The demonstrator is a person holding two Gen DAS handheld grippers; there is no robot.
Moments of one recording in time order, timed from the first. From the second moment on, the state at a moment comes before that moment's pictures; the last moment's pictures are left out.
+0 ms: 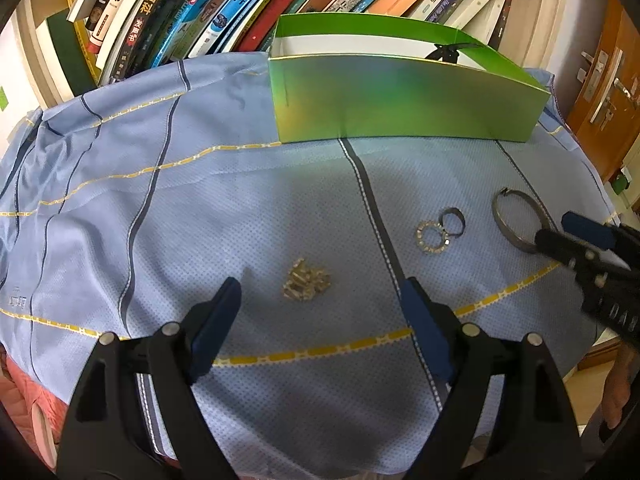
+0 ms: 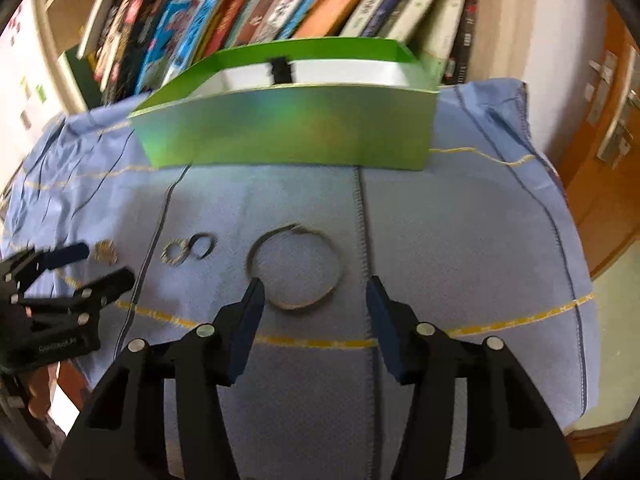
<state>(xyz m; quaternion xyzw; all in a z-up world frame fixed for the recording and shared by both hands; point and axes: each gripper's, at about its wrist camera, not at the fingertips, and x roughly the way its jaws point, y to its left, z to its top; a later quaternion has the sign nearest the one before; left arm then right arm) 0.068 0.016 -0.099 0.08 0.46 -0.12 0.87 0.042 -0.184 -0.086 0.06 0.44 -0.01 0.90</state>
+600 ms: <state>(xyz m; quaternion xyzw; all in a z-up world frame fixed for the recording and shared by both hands) 0.066 0.013 -0.099 0.08 0.46 -0.13 0.87 0.027 -0.164 -0.082 0.02 0.44 0.01 0.90</state>
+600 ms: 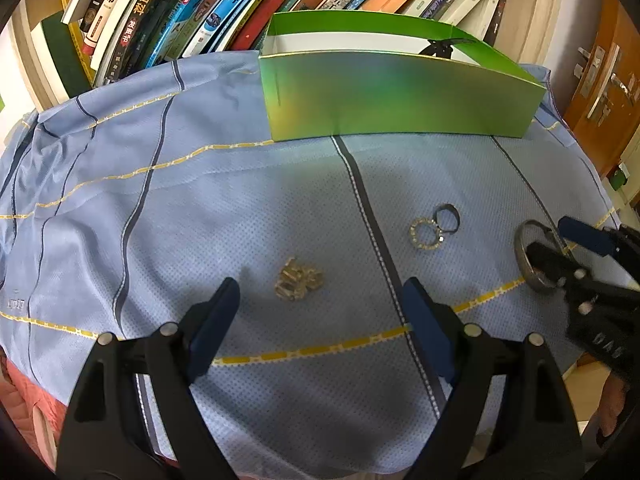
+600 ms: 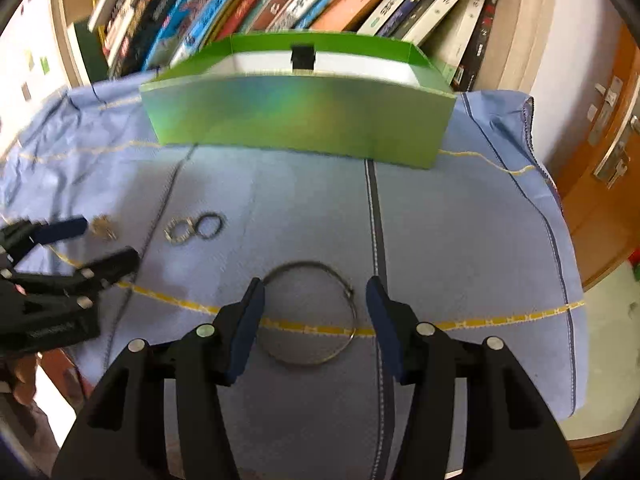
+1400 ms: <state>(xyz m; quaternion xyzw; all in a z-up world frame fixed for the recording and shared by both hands) 0.076 0.029 -0.099 0.03 0.47 -0.10 0.88 0.048 -0.159 -0.094 0.03 0.45 -0.02 0.89</state>
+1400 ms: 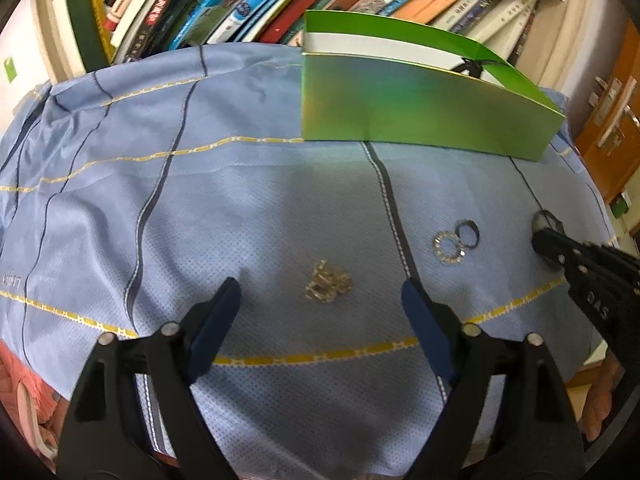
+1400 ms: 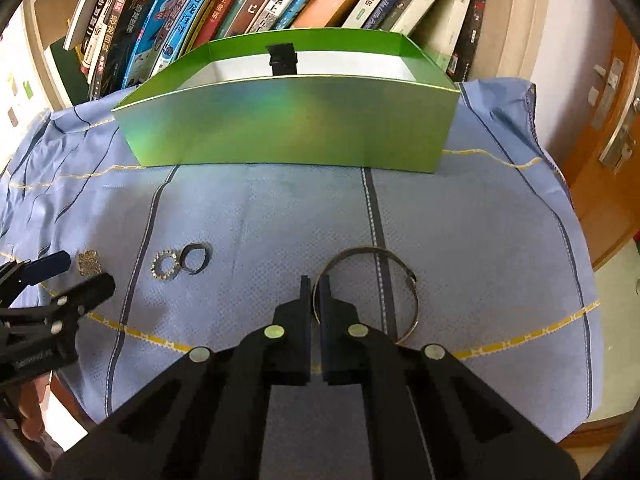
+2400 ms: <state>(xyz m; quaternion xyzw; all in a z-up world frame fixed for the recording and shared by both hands) 0.071 0.010 -0.101 0.06 0.45 -0.06 0.89 0.042 -0.159 -0.093 0.03 0.45 -0.04 0.89</state>
